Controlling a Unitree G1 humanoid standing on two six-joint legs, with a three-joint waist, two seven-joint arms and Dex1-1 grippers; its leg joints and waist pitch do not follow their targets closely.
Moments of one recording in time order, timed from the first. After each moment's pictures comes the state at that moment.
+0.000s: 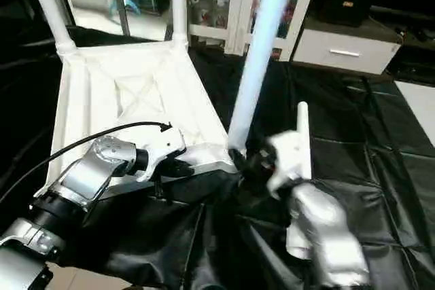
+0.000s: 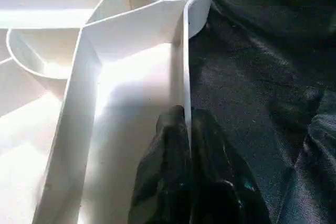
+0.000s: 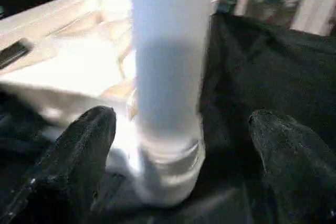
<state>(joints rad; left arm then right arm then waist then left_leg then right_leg) -0.61 0.32 -0.39 0.44 0.09 0.37 -0.99 -0.05 -0.30 0.01 -0.05 0.26 0.24 0.54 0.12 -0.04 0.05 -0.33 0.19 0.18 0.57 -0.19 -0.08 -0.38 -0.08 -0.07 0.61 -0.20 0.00</state>
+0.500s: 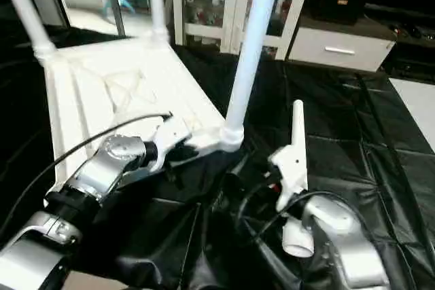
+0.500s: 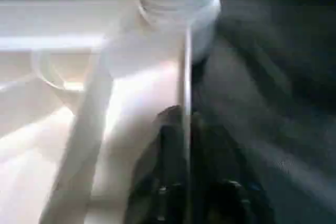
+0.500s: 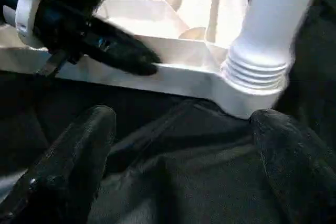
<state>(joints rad) -0.65 0.20 -0.25 0.58 0.04 0.26 -0.77 -0.01 -0.34 0.06 -0.12 0.28 0.32 0.62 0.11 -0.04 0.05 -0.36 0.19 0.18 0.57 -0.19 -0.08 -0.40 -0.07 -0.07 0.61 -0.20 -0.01</state>
